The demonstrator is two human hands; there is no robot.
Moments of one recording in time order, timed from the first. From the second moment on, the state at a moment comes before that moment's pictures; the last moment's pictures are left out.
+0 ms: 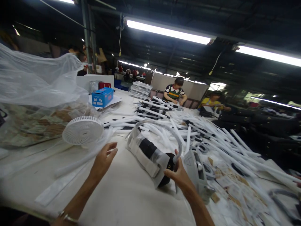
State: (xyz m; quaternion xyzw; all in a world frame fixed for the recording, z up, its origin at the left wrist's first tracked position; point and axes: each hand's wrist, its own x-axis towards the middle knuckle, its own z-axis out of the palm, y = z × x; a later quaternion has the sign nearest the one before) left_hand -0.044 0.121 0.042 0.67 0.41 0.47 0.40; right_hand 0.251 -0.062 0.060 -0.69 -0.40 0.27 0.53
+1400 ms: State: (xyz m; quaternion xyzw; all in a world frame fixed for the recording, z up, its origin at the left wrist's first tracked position) left_hand -0.073 0.116 0.024 0.81 0.45 0.12 0.36; right_hand 0.275 -0.104 0.041 -0.62 -0.44 0.57 0.30
